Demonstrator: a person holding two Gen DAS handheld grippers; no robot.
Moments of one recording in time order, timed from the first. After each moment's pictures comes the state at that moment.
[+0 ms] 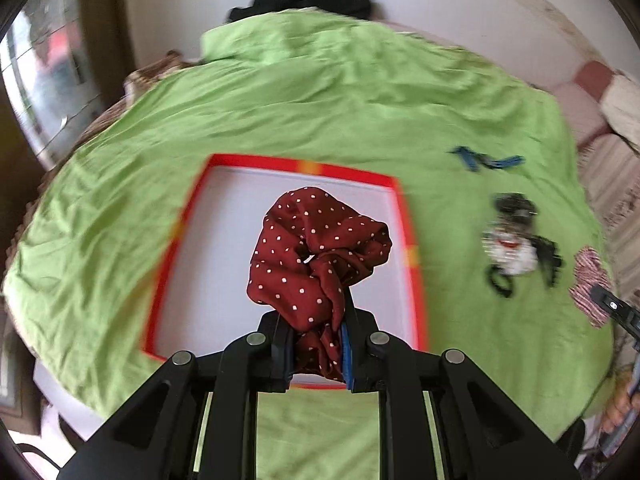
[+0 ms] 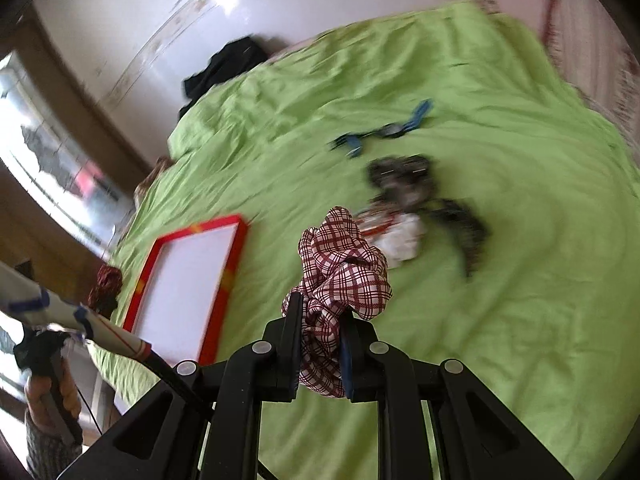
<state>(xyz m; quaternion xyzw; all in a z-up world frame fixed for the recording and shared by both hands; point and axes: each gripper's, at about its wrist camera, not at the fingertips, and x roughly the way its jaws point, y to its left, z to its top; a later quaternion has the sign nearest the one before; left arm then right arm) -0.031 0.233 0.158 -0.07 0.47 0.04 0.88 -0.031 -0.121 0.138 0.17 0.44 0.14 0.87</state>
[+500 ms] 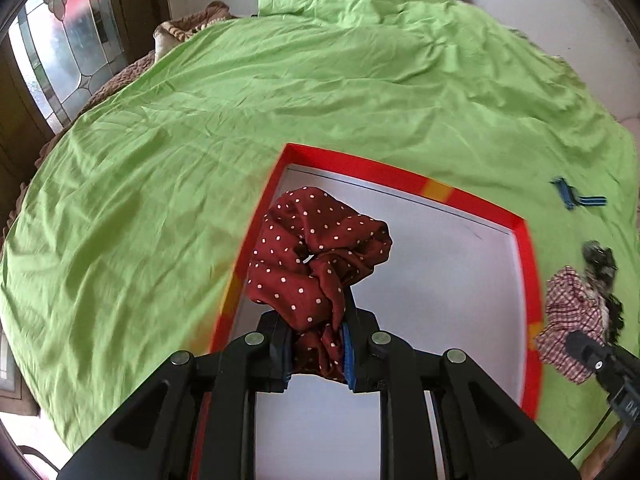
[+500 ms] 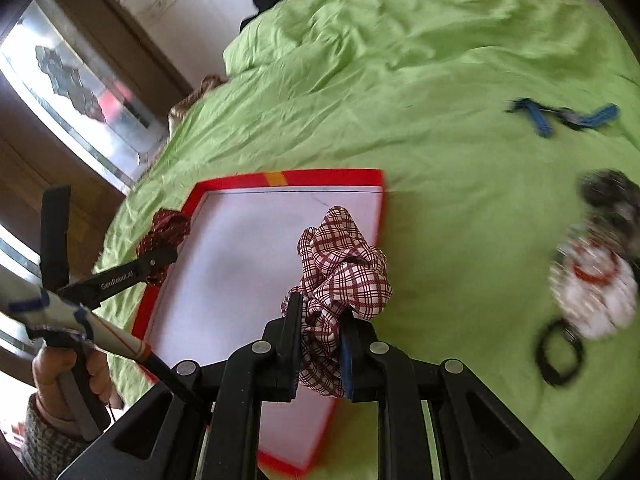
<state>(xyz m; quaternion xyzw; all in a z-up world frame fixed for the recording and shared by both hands) 0.072 0.331 0.085 -0.10 0.52 0.10 0.84 0.083 0.085 0.080 0.10 0.50 0.24 0.82</state>
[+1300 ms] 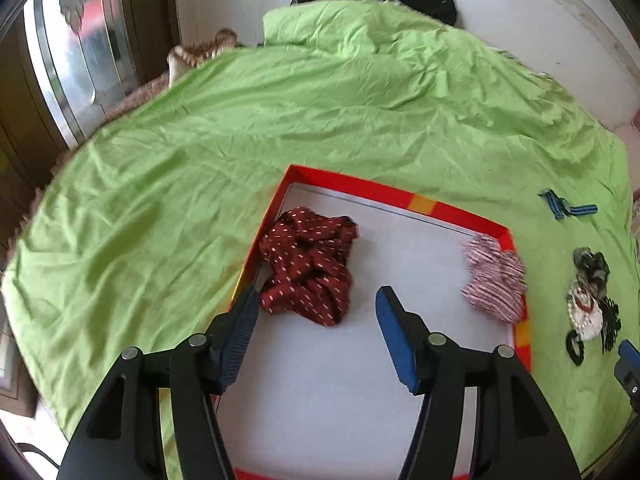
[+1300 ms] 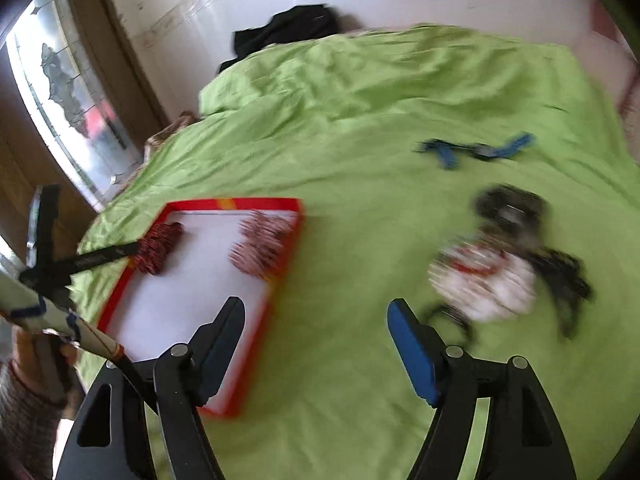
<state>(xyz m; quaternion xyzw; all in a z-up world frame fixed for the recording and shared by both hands) 0.034 0.314 0.115 -0.09 0.46 0.11 0.88 0.007 -0.011 0.120 0.06 0.43 0.16 0.89</state>
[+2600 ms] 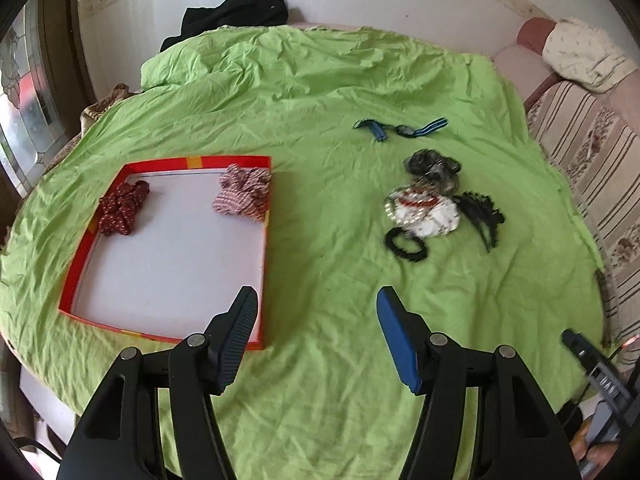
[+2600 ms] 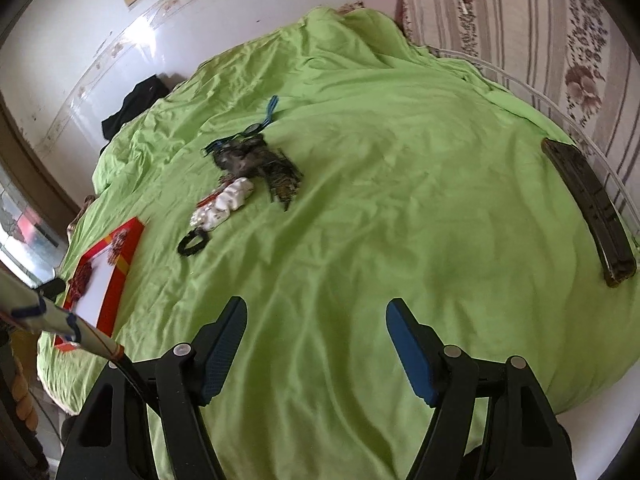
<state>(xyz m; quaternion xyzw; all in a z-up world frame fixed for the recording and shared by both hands) -0.071 0.068 0.144 -0.02 0.44 -0.01 0.90 -0.150 -0.243 0.071 0.20 0.40 -0.03 0.89</state>
